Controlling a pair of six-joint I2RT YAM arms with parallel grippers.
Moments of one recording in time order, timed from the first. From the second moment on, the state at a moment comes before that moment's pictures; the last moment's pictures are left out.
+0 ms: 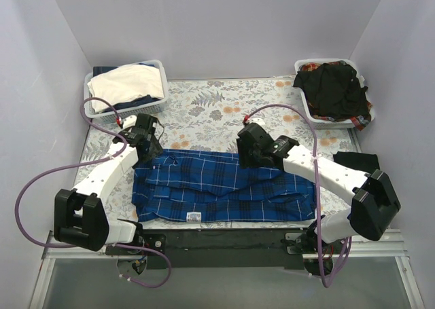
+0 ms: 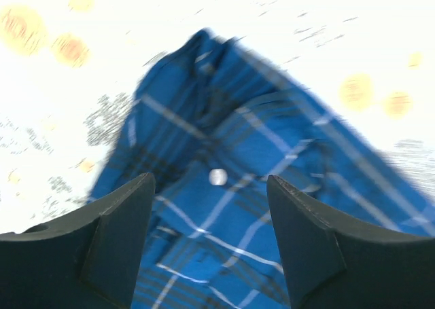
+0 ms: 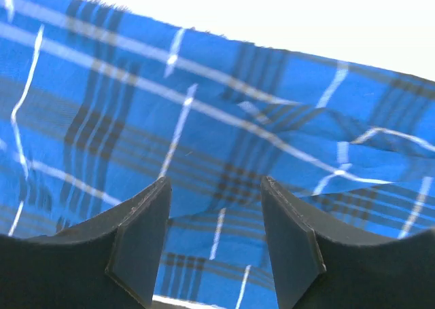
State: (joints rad) left arm -0.25 1.32 0.95 -0.76 -0.43 -0.75; right arm 0.82 1.41 1.07 -0.65 0.27 0.54
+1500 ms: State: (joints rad) left arm -0.54 1.45 1.16 -0.58 -0.06 -0.56; right arm 0.55 1.41 0.74 -0.86 0.16 0.76
